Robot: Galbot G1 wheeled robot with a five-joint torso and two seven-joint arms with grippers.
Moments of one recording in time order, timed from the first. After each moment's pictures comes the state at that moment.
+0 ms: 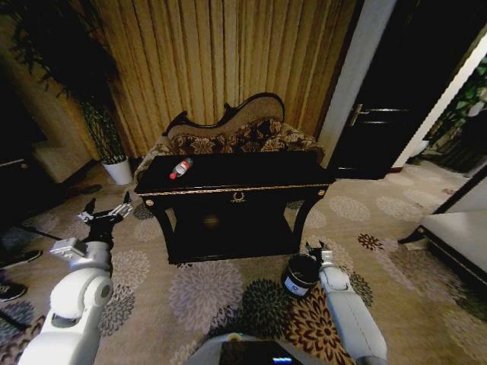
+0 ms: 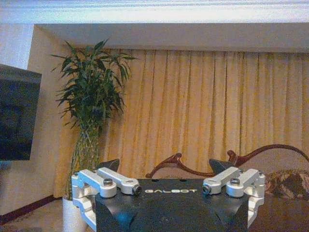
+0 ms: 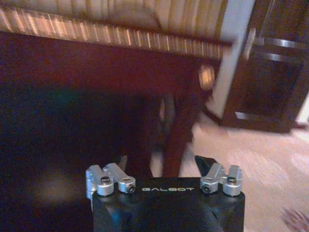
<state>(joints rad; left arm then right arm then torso) 1.45 -1.14 -0.86 -2.24 -0.57 0.19 -0.25 -1.14 1.27 0.64 1.40 0.15 -0.11 0.00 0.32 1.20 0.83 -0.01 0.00</state>
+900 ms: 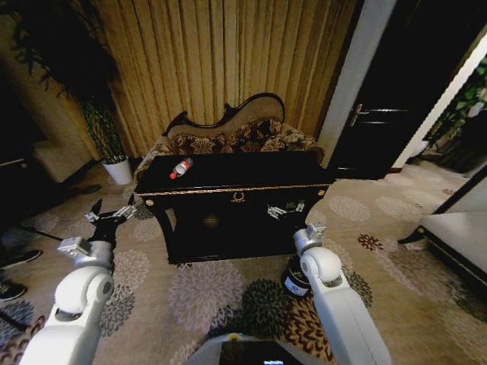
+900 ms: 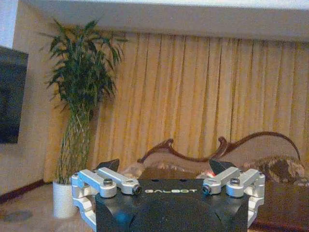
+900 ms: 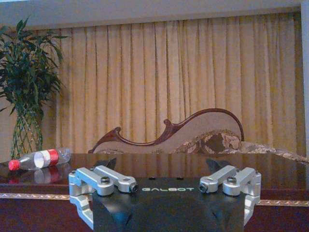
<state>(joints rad) 1.42 -1.11 -0.84 -2.15 -0.63 0.20 -0.20 -1.19 1.32 0.45 2.02 0.28 -0.24 0.00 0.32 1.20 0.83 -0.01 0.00</state>
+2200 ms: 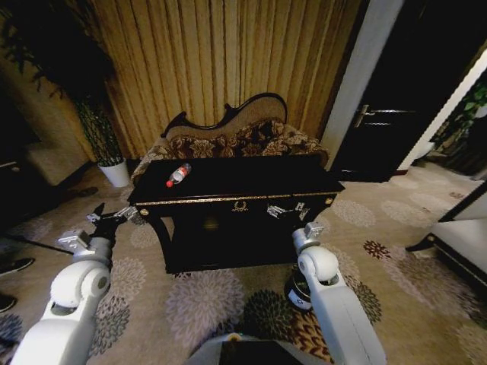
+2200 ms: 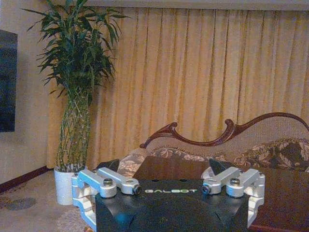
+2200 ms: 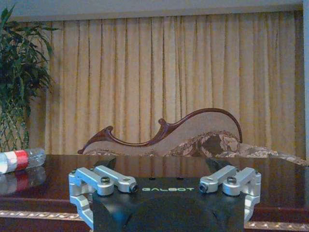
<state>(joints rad) 1.41 -1.08 -0.85 -2.16 -0.64 0.30 -0.24 -1.19 1.34 0.45 1.98 0.24 -0.21 0.00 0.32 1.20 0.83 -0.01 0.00</state>
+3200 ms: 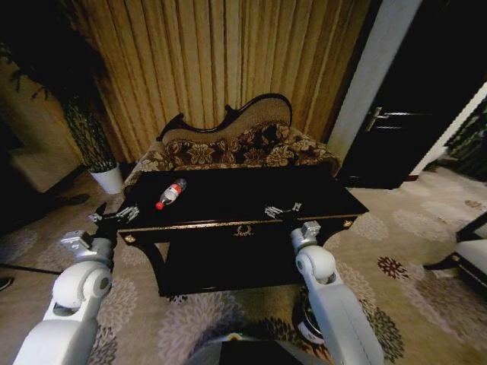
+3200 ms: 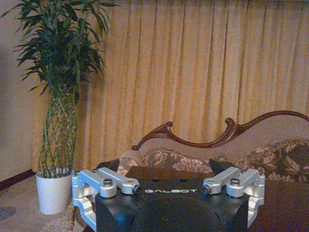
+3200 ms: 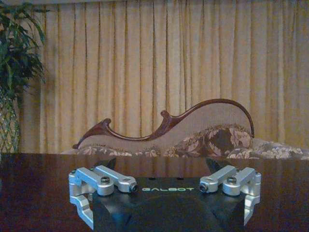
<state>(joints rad) 1.41 -1.07 -0.84 -2.16 -0.65 0.30 -0.23 -1.18 1.34 0.42 1.95 0.23 -0.20 0.00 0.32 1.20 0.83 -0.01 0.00</state>
